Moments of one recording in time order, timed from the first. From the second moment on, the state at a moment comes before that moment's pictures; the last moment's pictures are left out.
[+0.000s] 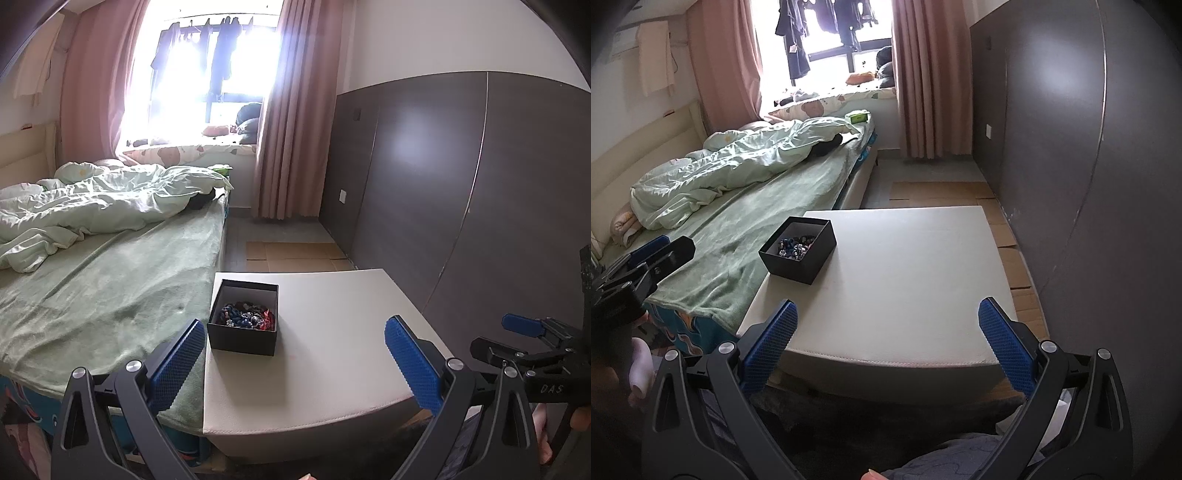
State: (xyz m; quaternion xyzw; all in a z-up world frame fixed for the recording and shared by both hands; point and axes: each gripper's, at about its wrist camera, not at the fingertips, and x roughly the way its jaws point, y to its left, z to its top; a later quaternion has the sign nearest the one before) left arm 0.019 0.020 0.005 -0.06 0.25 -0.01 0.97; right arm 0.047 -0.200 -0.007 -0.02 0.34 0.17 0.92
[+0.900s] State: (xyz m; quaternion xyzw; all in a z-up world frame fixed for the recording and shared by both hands) left arm 0.021 0.015 0.002 -0.05 0.25 -0.01 0.97; right arm 0.046 -0.204 -0.006 -0.01 0.34 0.17 0.93
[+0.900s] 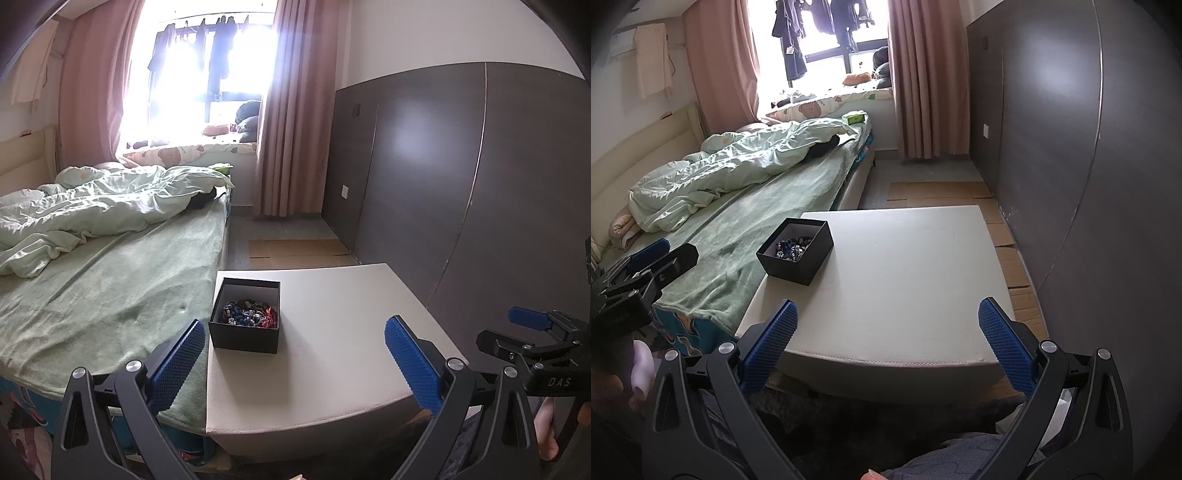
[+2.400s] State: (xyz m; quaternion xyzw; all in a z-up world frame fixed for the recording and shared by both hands) left arm 0.011 0.004 0.007 -0.02 0.22 -0.01 0.98; right arm 0.048 -0.202 -0.009 -0.02 0.34 0.17 0.92
